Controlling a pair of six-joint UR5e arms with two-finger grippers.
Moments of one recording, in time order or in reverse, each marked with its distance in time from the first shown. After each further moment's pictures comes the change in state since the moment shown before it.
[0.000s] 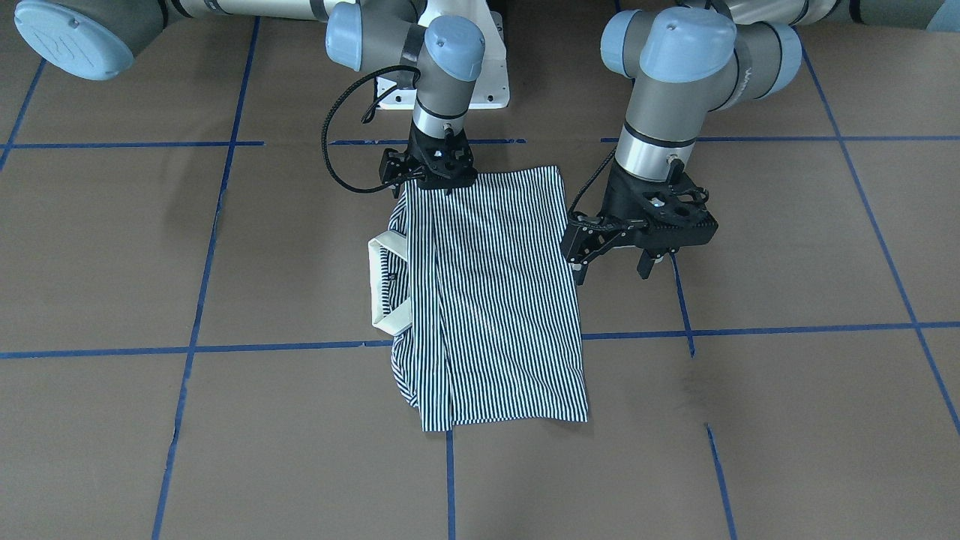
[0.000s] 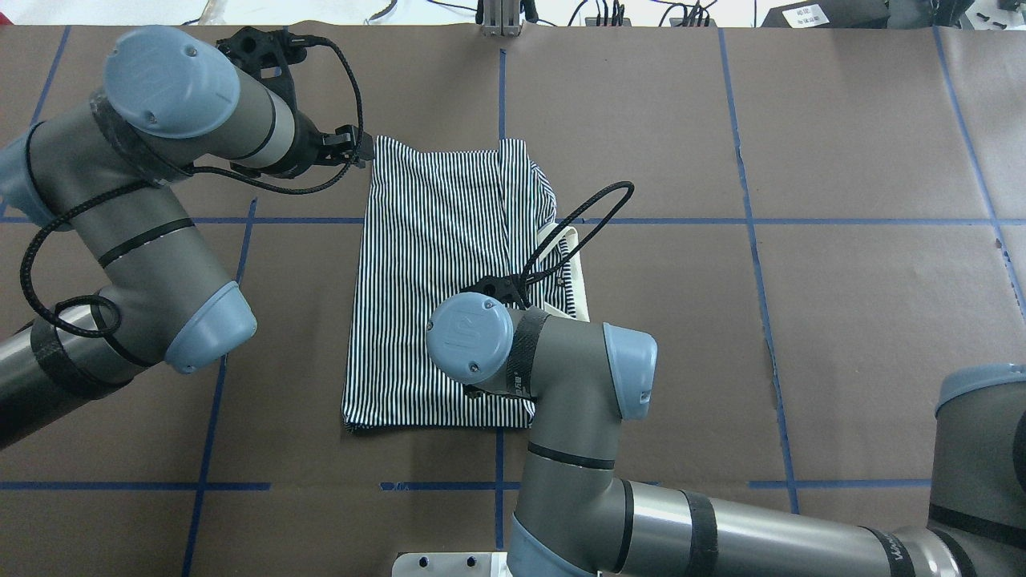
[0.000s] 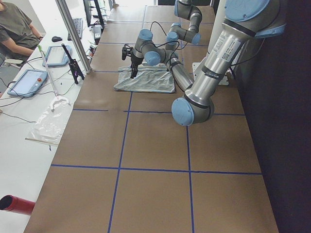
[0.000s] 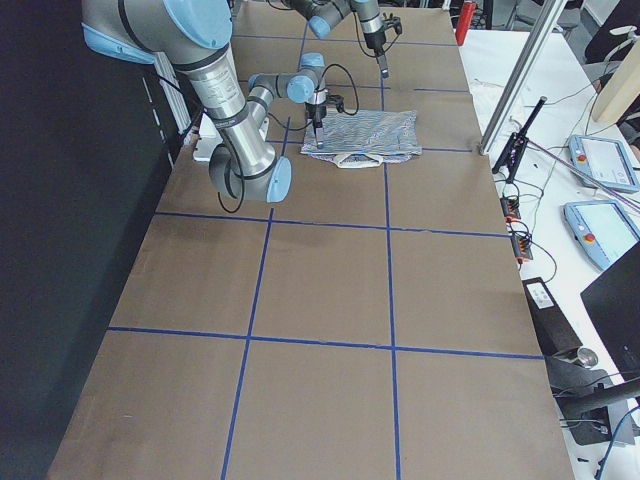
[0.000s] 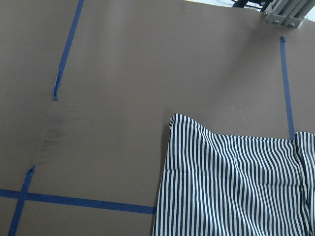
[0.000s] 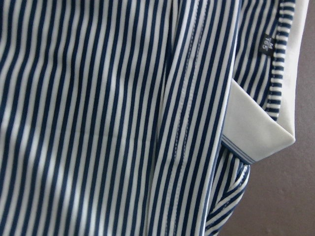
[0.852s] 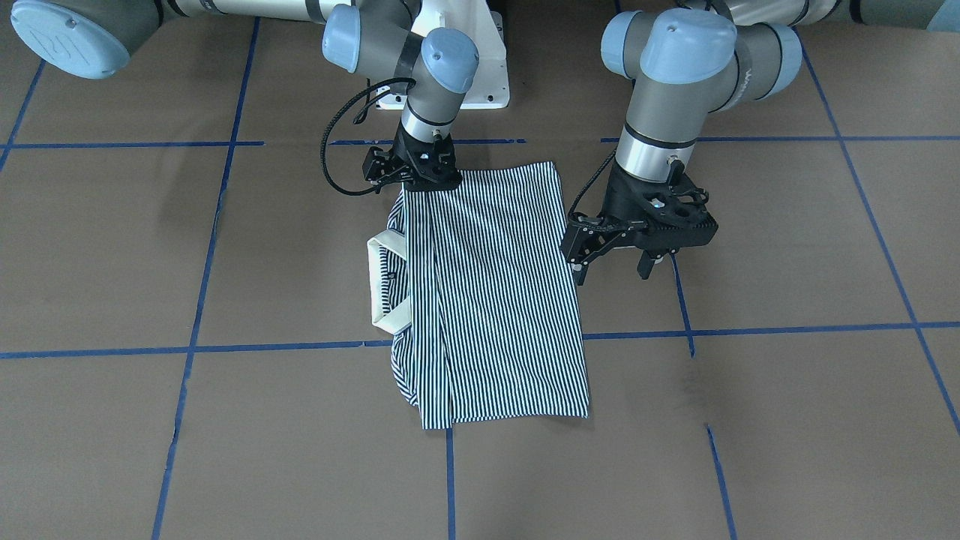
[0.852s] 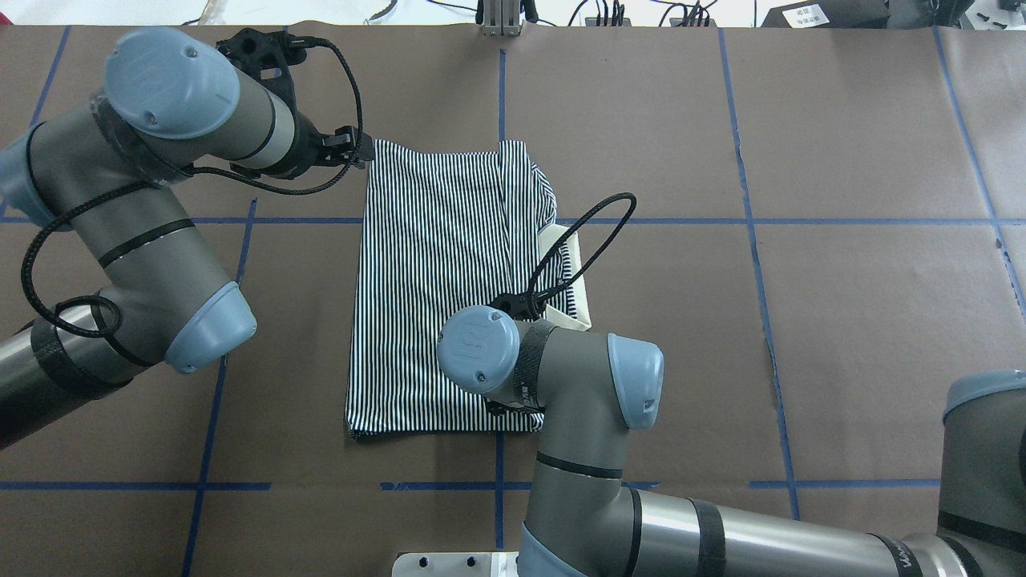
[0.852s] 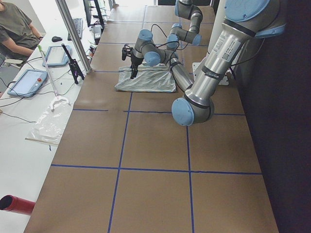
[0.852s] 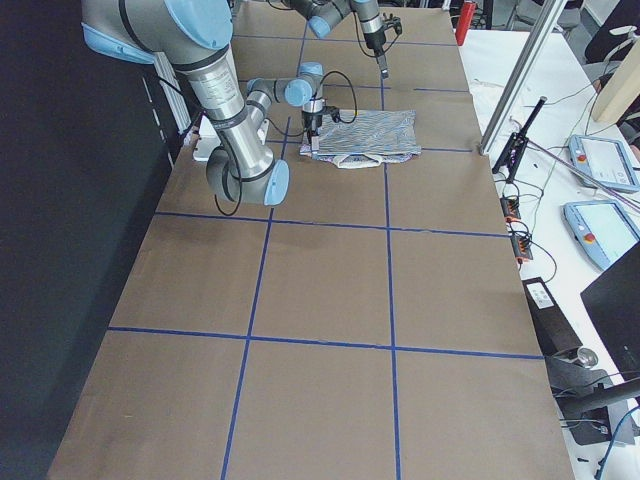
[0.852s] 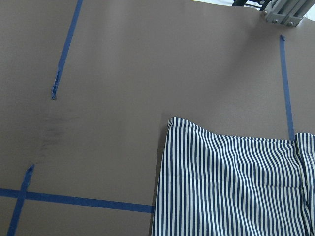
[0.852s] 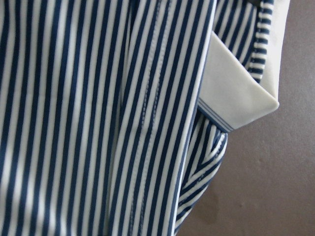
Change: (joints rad) left arm 0.000 0.002 0.005 -0.004 -0.001 0.000; right arm -0.011 -0.021 0.012 -0.076 0.023 -0.026
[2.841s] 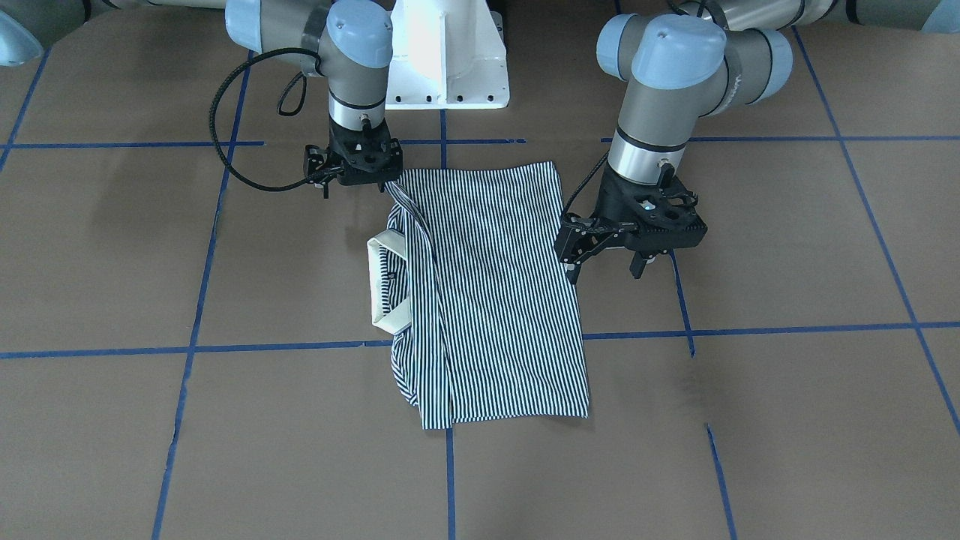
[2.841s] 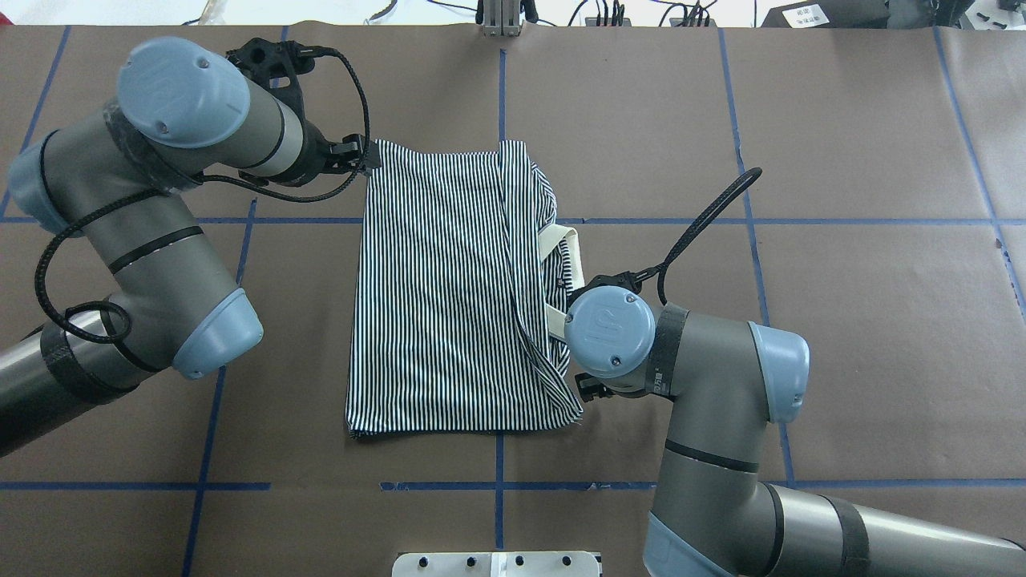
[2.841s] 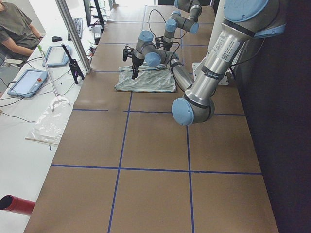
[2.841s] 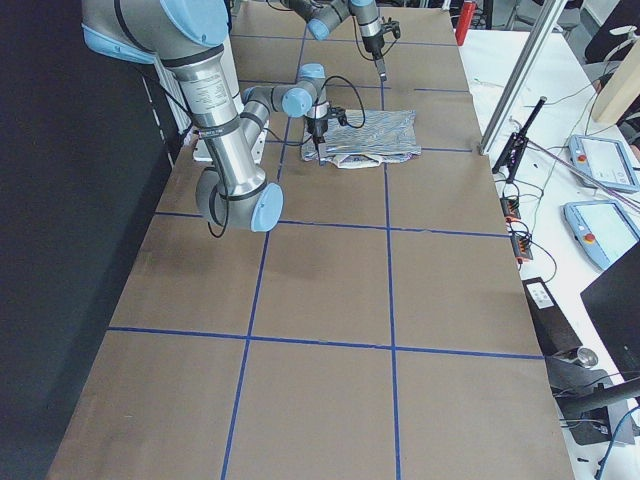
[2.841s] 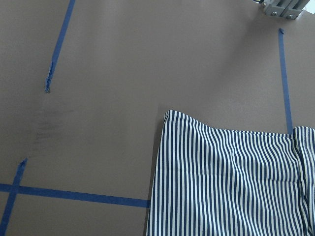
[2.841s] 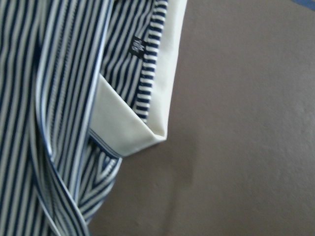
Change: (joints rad) left arm 0.016 -0.001 0.010 -0.011 0.001 -0.006; right arm 0.084 -0.199 0.229 0.148 -0.012 -0.081
